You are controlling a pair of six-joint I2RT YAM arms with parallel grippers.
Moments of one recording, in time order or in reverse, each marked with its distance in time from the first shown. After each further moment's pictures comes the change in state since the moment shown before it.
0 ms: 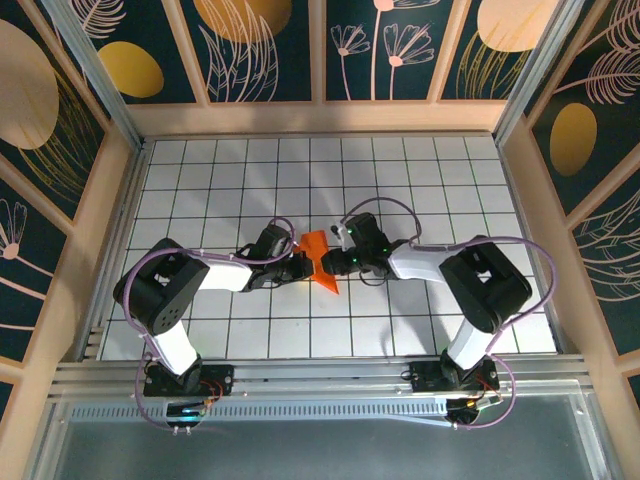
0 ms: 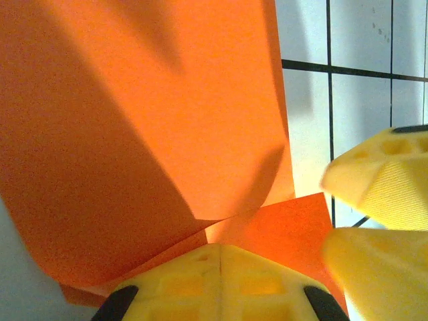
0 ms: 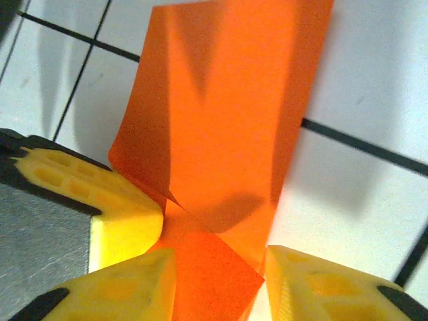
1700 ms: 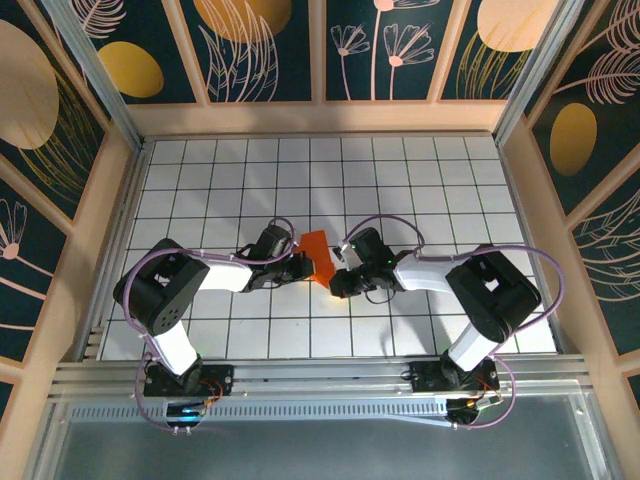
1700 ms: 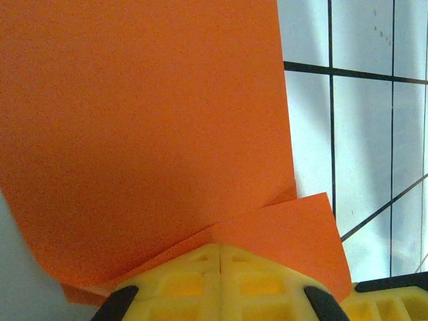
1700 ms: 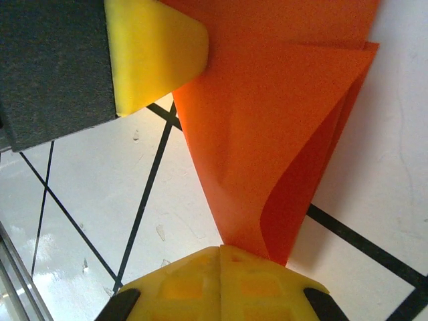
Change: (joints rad) left arm -0.004 0.000 0.000 0.000 -0.011 -0.007; right arm 0.040 -0.048 -0.107 -0.083 -0.190 0.075
